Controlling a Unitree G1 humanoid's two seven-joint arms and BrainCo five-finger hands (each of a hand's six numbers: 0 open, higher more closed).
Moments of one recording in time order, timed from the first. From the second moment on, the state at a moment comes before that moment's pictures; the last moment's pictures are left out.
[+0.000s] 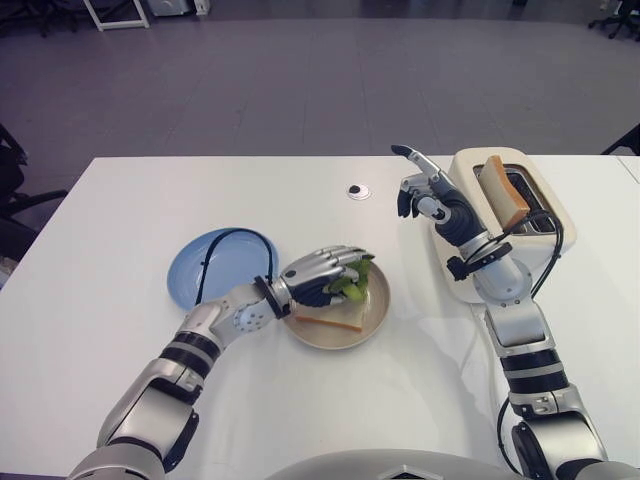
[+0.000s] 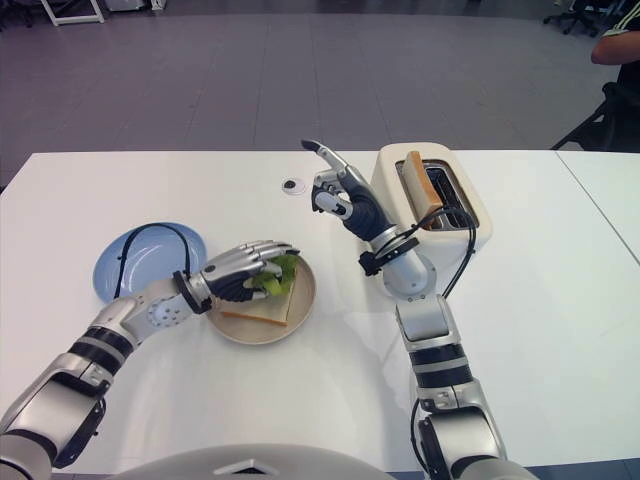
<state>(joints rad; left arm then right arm) -0.42 0.54 -0.46 0.56 0.68 -0.86 0.02 -0.33 -0.27 0.13 0.01 -0.20 -0.29 0.24</state>
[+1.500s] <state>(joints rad) -0.31 0.62 -0.26 0.38 0.43 -0.95 -0.12 -0.24 -0.80 -0.01 0.01 -0.63 -0.12 0.27</state>
